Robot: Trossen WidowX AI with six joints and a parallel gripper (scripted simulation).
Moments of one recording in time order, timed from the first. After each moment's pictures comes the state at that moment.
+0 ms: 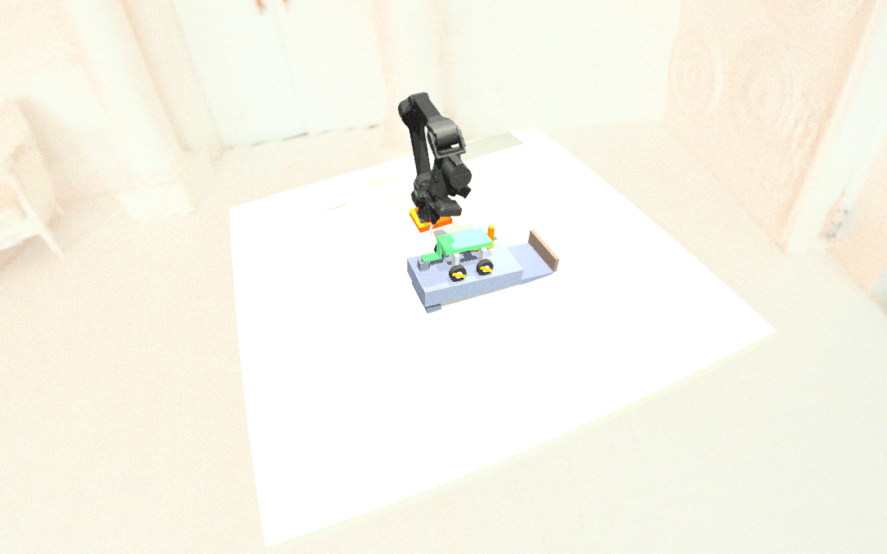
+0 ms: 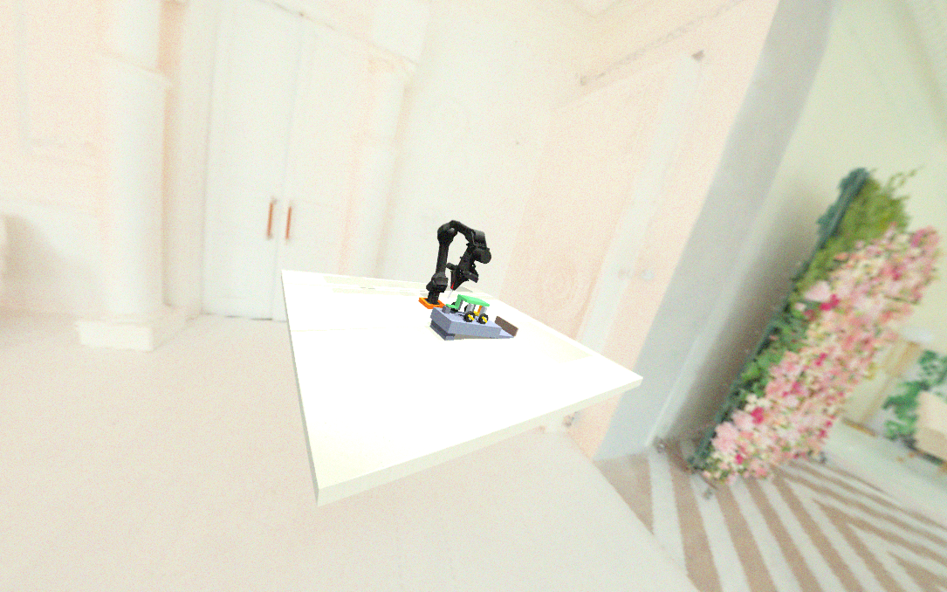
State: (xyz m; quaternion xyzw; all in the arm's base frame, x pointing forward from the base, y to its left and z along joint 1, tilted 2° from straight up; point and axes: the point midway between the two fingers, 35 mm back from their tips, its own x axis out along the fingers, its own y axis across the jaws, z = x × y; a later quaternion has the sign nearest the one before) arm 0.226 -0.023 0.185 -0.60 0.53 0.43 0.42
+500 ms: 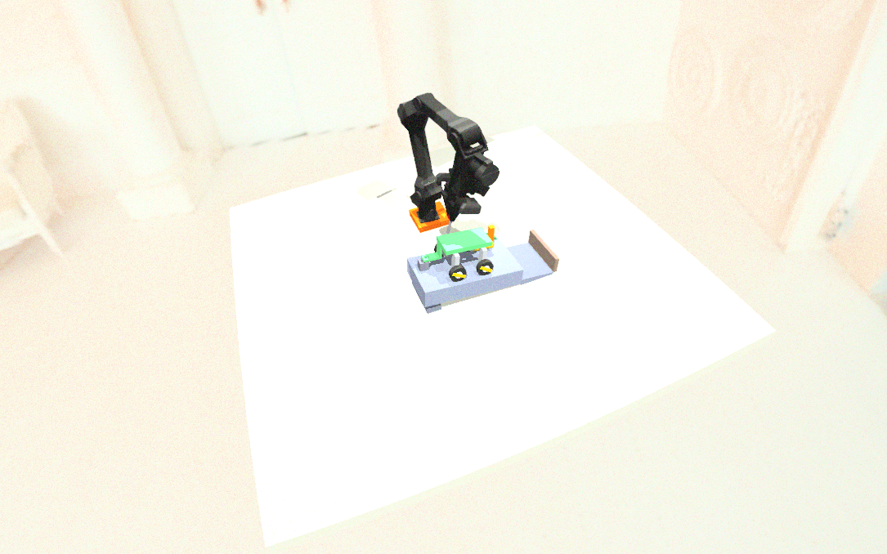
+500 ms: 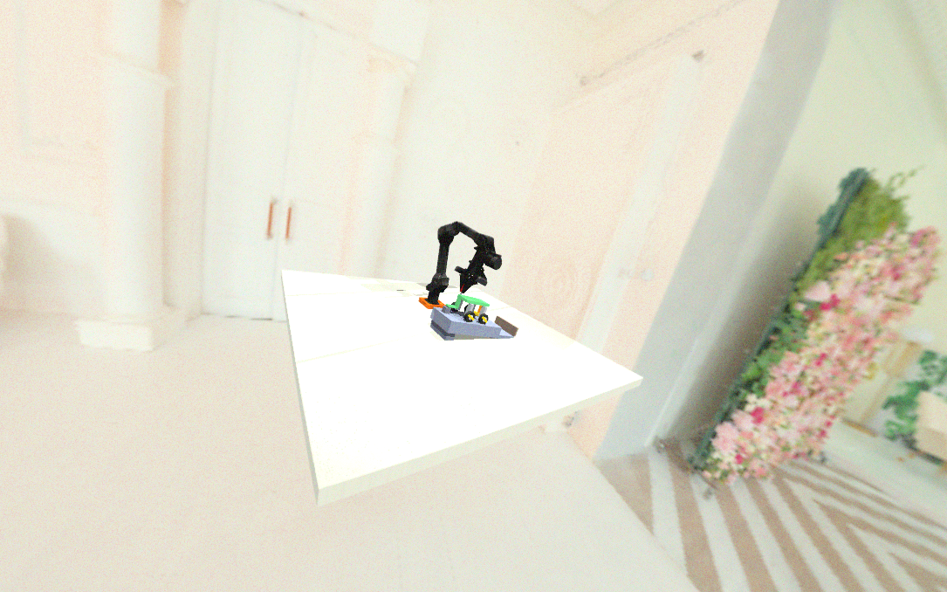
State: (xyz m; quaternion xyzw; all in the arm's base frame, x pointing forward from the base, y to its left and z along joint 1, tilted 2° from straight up) arm 0.221 0.031 0.175 -0.60 0.53 0.43 0.42
